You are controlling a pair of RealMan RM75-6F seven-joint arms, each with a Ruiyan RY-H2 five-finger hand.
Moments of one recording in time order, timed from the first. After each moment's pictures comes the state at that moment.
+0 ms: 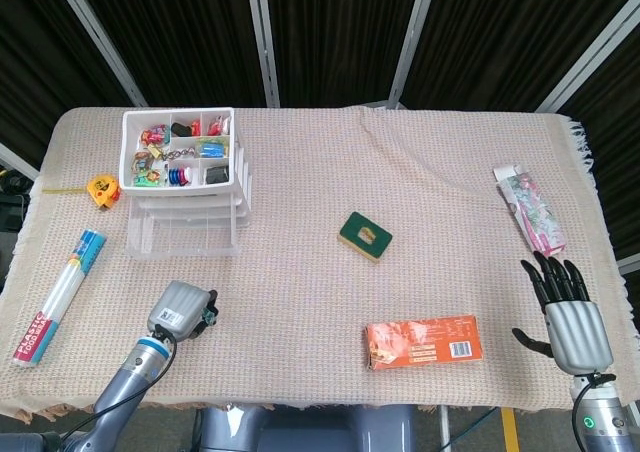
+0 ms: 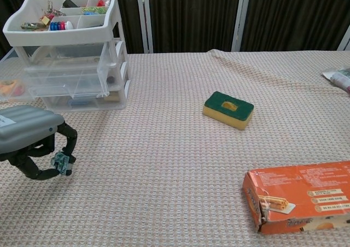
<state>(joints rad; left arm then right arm) -0.54 -1.44 0.01 -1.84 1.07 1.13 0.81 0.10 -1.20 0.06 -1.58 -1.57 1.51 -0.11</state>
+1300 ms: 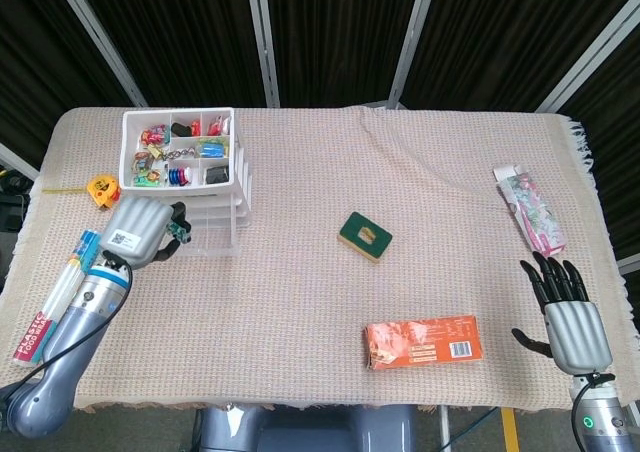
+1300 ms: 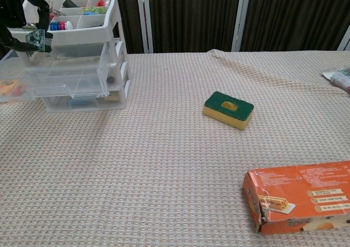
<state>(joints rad) -0.72 -1.04 -0.25 -2.04 0.80 1.10 0.77 0.10 -1.20 0.05 -1.59 -1.57 1.51 -0.12</state>
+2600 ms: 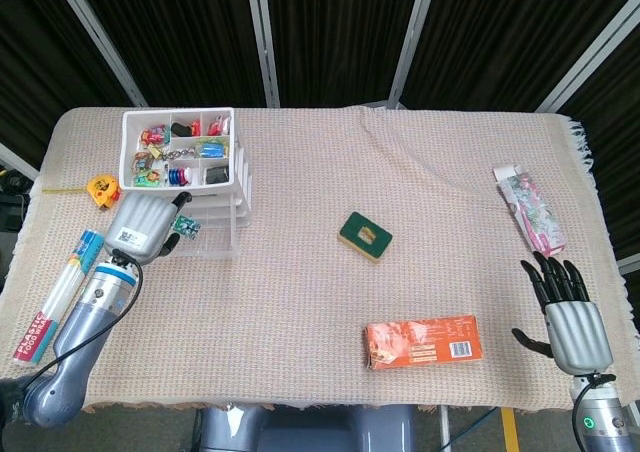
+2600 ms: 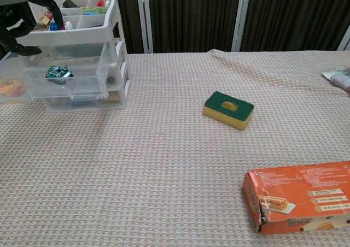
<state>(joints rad) -0.76 -1.10 -0.13 -1.98 0.92 1.21 0.78 0.10 -1.20 0.05 -1.58 -1.57 1.51 -0.11</state>
